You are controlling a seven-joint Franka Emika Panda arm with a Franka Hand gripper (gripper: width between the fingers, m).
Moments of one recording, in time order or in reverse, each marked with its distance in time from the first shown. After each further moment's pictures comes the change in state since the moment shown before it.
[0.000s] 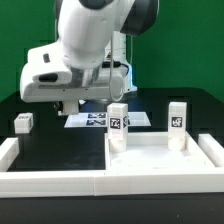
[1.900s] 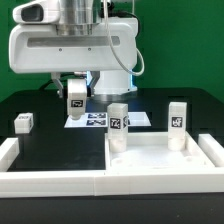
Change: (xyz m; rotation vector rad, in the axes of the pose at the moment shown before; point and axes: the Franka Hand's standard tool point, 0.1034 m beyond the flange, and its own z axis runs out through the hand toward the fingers) arm 0.075 0.020 -0.129 0.100 0.558 0.161
